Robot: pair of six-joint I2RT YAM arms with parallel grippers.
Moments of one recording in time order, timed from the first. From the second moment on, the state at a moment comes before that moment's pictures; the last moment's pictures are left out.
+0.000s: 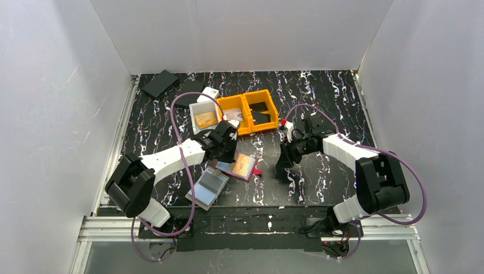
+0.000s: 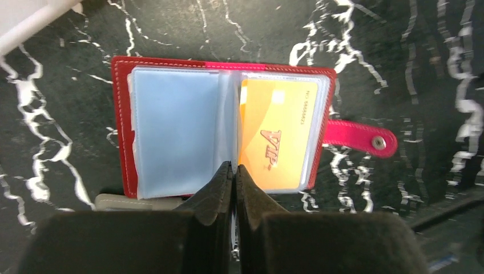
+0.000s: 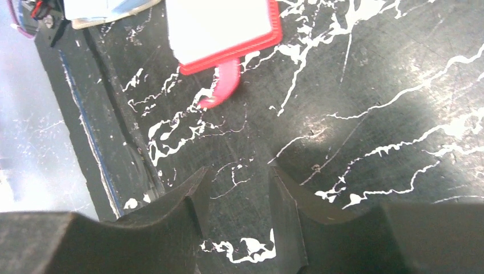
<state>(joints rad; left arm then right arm) -0.77 1.54 0.98 -0.48 -0.11 -0.42 0.32 1.48 0.80 -0.46 -0.85 -0.33</state>
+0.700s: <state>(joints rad) -0.71 1.68 0.78 0.27 0.28 -0.96 0.32 1.47 0.72 -0.21 -1.04 0.02</state>
